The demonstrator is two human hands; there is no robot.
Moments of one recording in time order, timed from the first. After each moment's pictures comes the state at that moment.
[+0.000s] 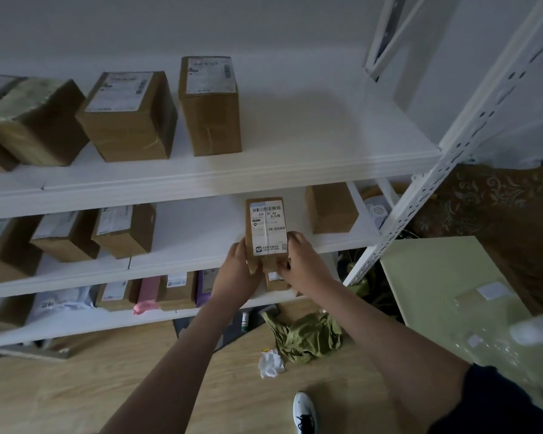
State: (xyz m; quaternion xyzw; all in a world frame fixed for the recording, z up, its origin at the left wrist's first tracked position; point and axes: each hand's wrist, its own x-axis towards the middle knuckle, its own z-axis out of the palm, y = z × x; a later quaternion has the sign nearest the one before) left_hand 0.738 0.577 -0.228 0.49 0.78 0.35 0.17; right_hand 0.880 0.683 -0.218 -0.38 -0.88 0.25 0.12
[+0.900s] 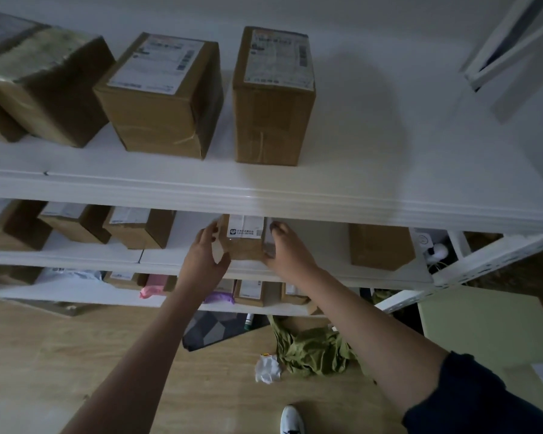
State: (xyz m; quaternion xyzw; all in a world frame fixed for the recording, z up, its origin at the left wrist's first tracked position) left_hand 0.608 0.585 -0.259 0.36 0.85 0.35 0.13; right_hand 0.746 0.743 -0.244 -0.29 -0.92 0.27 0.03
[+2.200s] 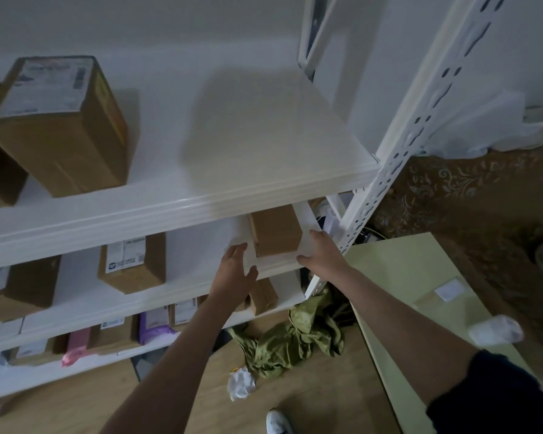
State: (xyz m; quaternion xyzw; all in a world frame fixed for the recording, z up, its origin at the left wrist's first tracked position) left_hand 0.795 0.740 -0.275 0.51 0.78 0.27 0.25; right_hand 0.994 0.867 -0.247 -0.53 -0.80 0.29 0.02
